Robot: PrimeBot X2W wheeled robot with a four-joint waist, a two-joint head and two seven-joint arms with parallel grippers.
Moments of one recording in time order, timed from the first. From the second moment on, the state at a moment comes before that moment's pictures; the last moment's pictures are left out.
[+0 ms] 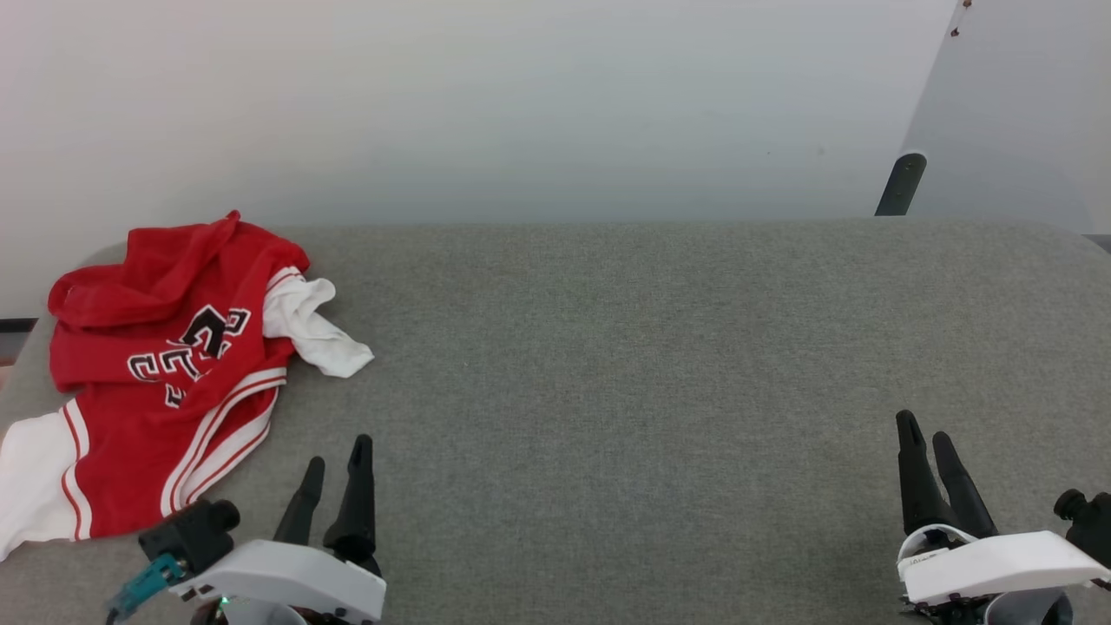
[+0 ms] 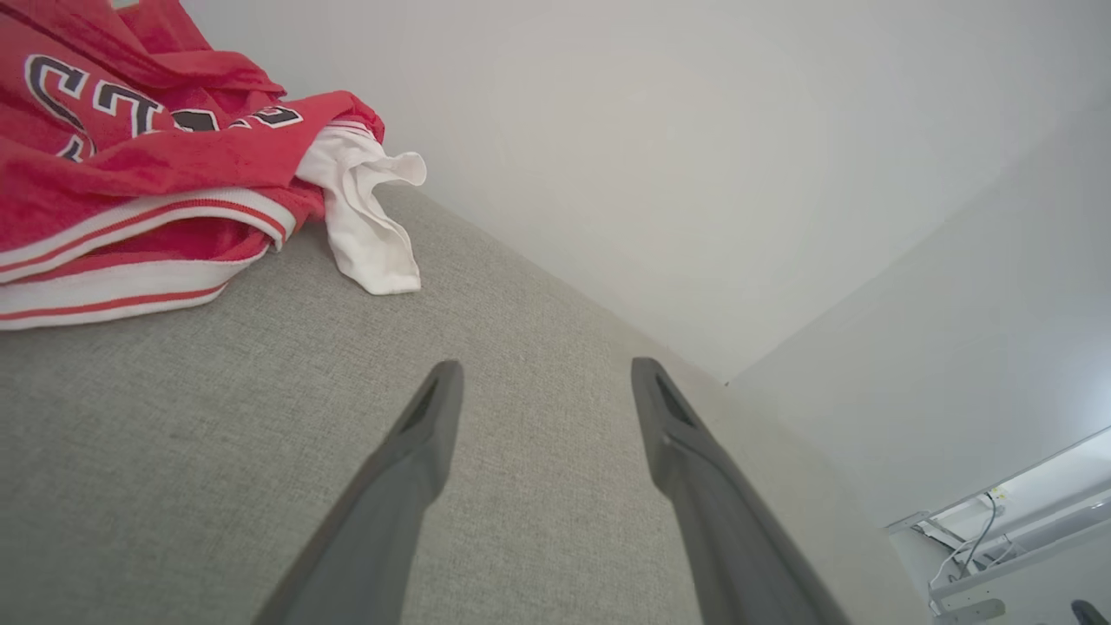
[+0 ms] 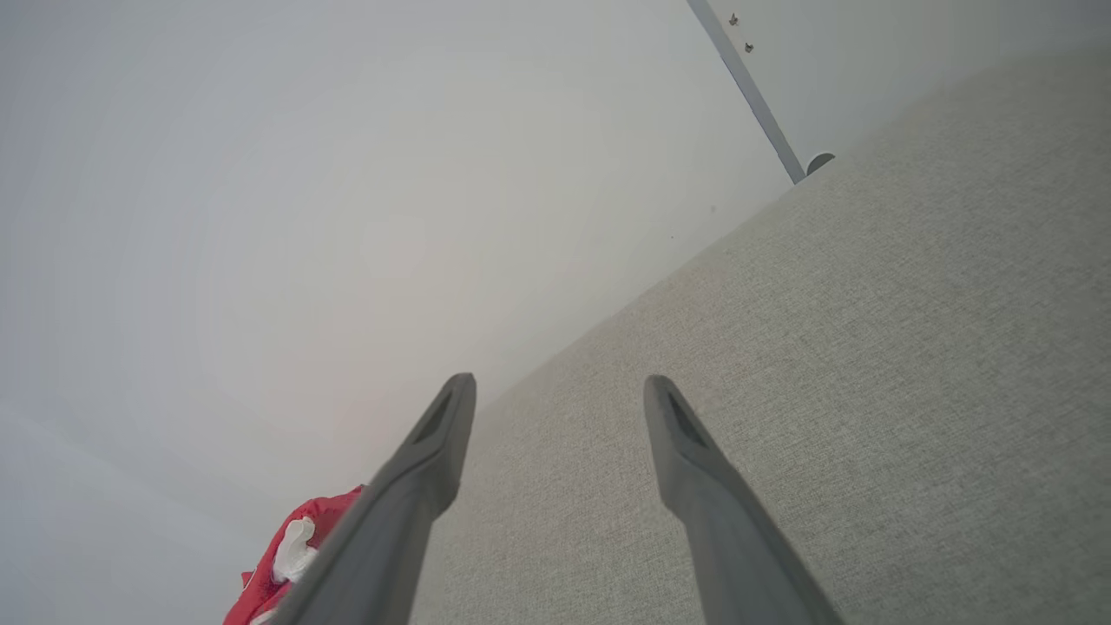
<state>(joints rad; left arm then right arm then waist) -0.05 0.23 -0.18 0.11 -0.89 0.09 -0.13 -0.07 -0.04 -0.02 0.20 0.79 0.13 -0.11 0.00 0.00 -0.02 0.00</state>
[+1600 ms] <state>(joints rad) -0.01 0.21 -0.15 0.01 -0.33 0.09 -0.24 -0.07 -0.05 0.00 0.12 0.30 0.13 -0.19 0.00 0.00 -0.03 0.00</state>
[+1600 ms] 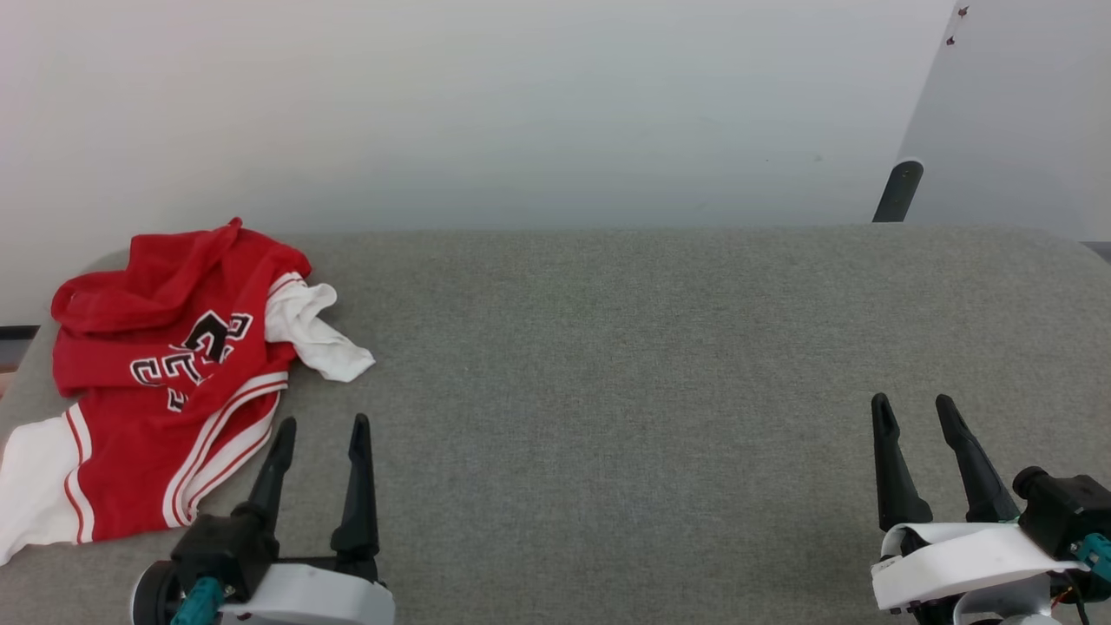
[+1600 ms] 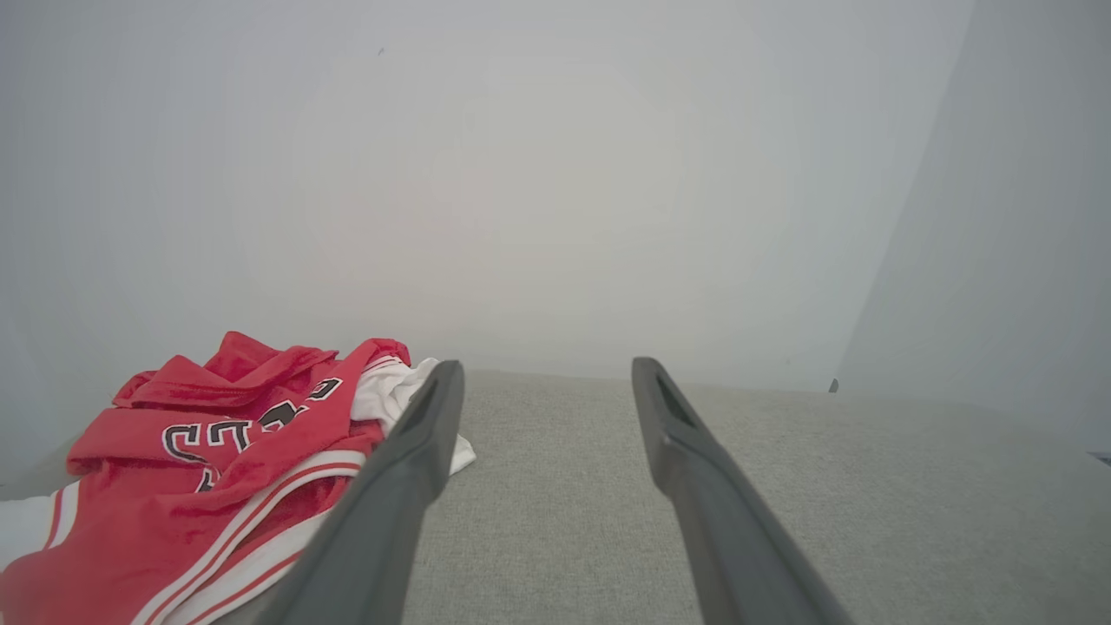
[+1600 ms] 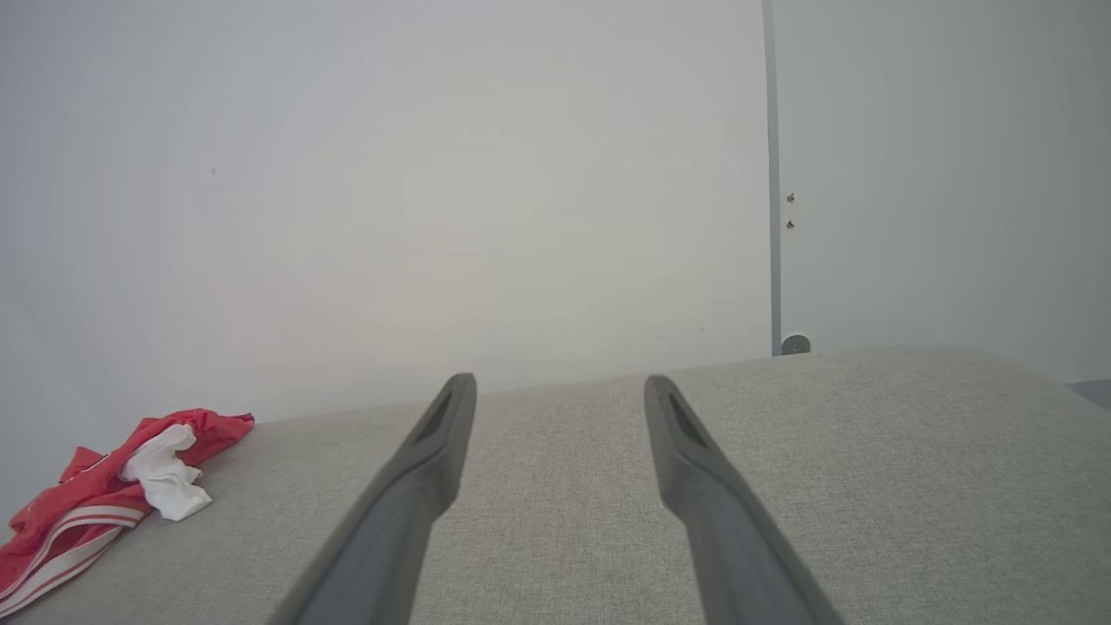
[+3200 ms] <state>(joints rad) 0.01 0.15 -0.05 0.05 -0.25 0.06 -0.26 -0.05 -0.05 0.01 0.09 0.15 0.13 -0.20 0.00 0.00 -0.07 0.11</state>
